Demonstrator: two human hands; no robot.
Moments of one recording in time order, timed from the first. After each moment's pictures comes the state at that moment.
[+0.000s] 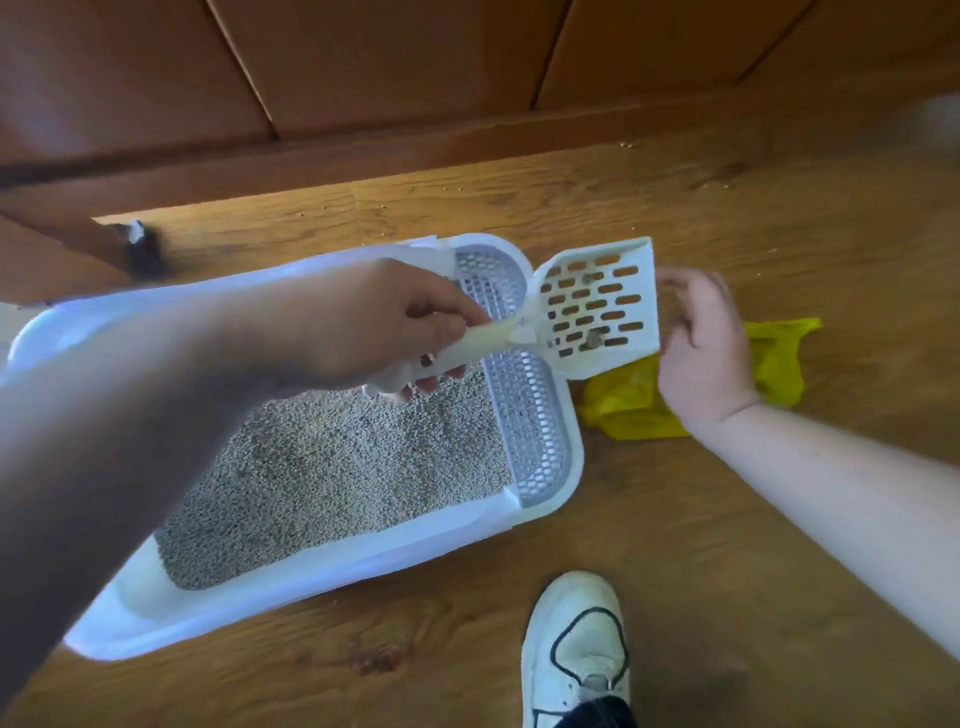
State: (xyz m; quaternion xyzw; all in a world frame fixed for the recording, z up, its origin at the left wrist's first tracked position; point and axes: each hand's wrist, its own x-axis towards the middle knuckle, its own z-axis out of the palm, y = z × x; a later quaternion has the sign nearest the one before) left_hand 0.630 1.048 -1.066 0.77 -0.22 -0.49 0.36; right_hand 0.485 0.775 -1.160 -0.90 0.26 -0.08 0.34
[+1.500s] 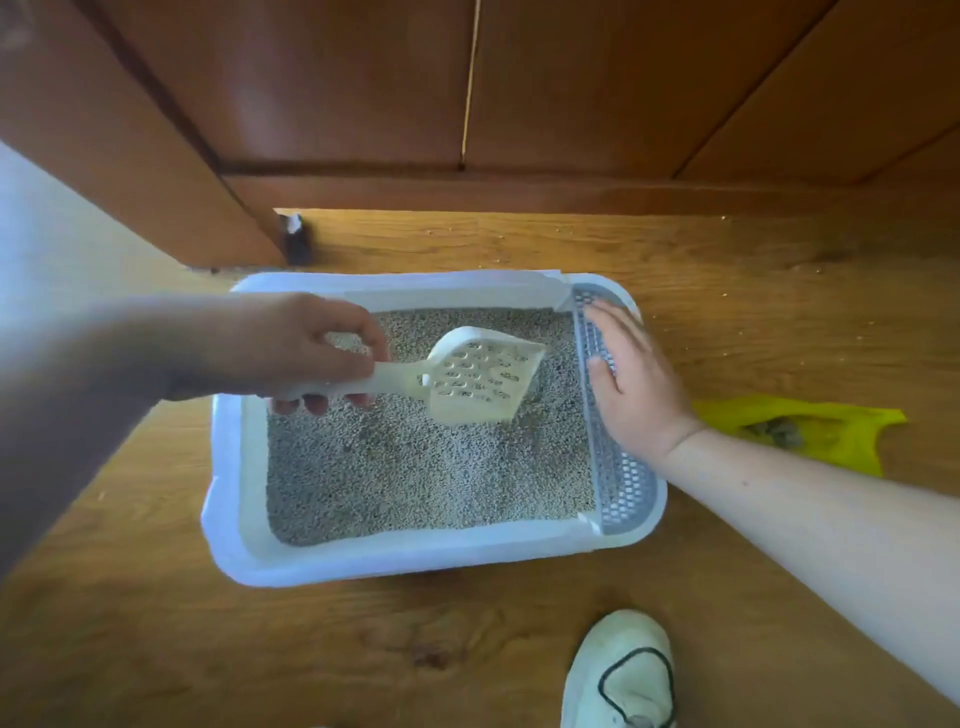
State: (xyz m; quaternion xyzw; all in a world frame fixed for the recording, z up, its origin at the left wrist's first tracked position) left_hand 0.649 1.209 -1.068 0.81 -0.09 -0.50 0.30; right_hand 0.543 0.891 -1.169 -0.96 0.05 0.08 0.27
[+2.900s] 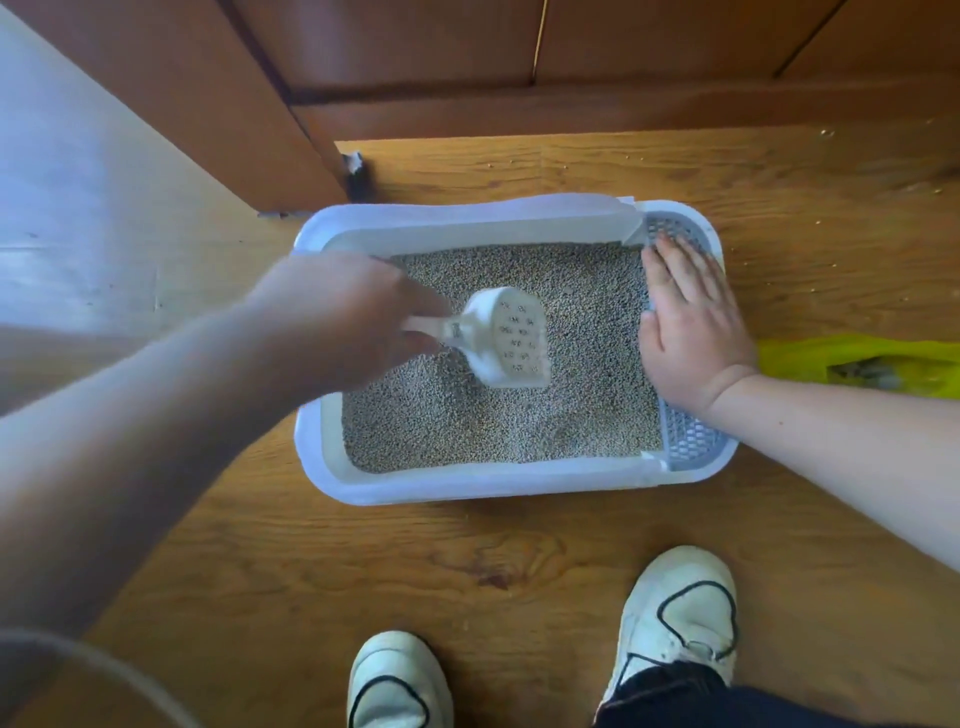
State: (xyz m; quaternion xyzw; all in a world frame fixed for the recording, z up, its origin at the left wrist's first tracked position) left_hand 0.616 1.224 -1.083 0.92 -0.31 -0.23 -0.02; right_hand 0.534 0.899 -1.194 -1.00 -0.02 0.06 0.07
